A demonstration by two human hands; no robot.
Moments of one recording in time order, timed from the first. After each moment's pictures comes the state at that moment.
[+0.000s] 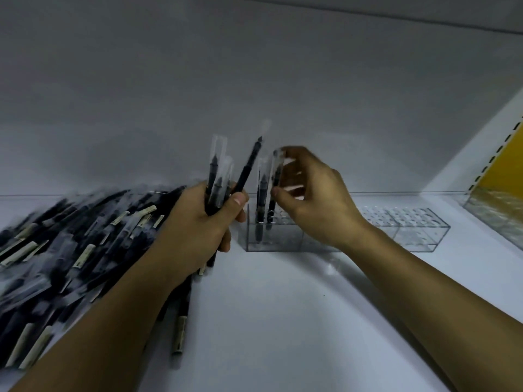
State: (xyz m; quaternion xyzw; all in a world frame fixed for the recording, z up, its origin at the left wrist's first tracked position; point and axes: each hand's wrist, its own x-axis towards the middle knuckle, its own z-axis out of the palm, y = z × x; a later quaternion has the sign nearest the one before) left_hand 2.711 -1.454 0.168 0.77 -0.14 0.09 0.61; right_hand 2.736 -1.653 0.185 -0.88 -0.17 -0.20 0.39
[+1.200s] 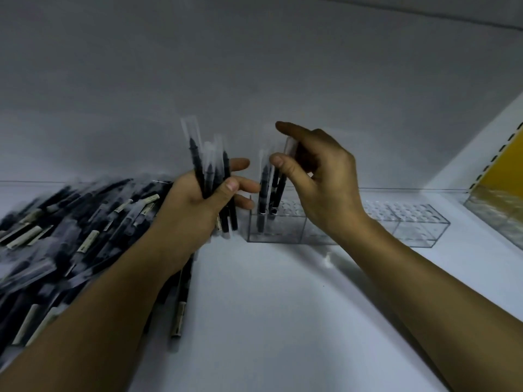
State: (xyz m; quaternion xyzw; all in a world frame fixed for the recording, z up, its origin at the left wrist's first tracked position) left_hand 2.710 -1.448 0.169 0.72 -0.19 0.08 0.66; right_hand 2.742 -1.649 0.188 -0.83 -0.23 -0.38 0.35
